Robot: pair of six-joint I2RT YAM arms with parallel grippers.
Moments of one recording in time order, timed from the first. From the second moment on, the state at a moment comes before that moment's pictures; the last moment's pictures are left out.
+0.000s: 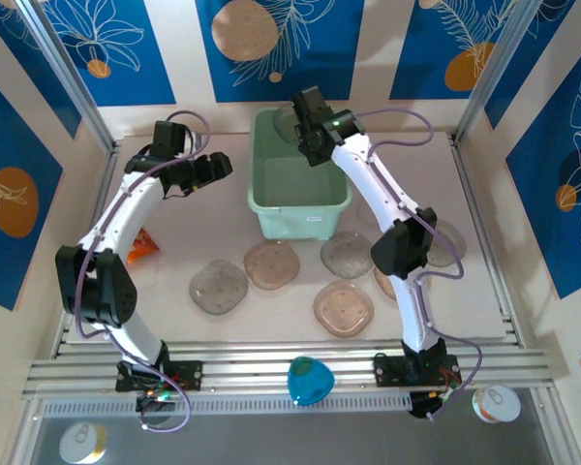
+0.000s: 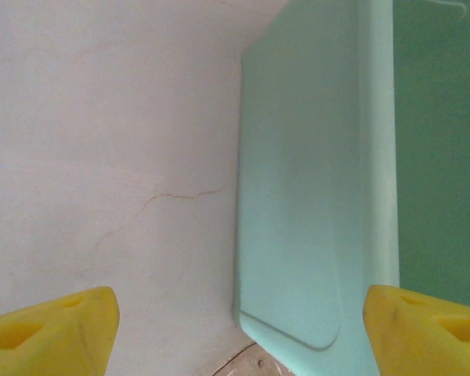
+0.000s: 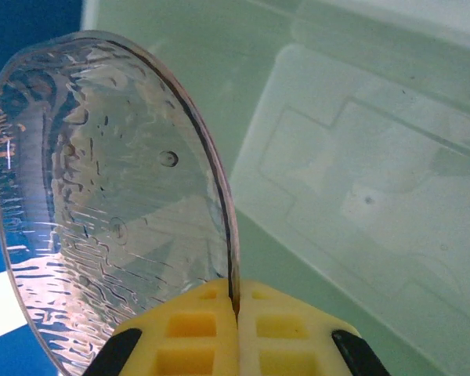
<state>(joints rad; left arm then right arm) -0.17 1.66 1.52 -0.69 0.29 -0.49 0.54 2.23 2.46 -1.15 0.31 1.65</state>
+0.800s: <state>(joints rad) -0.16 1.70 1.43 -0.69 0.39 -0.44 0.61 2.44 2.52 -1.19 0.38 1.89</state>
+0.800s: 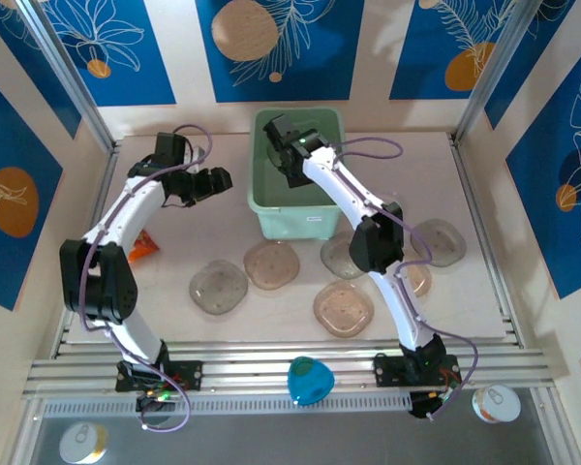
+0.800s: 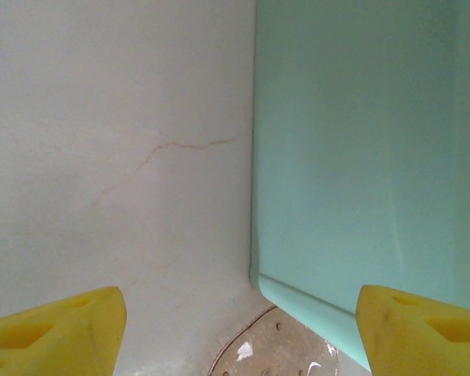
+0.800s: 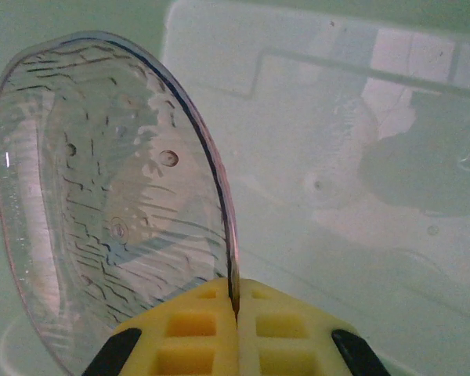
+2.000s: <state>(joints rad) -0.26 1.78 1.43 -0.67 0.47 -0.41 0.60 2.65 2.55 -1.04 0.47 2.02</state>
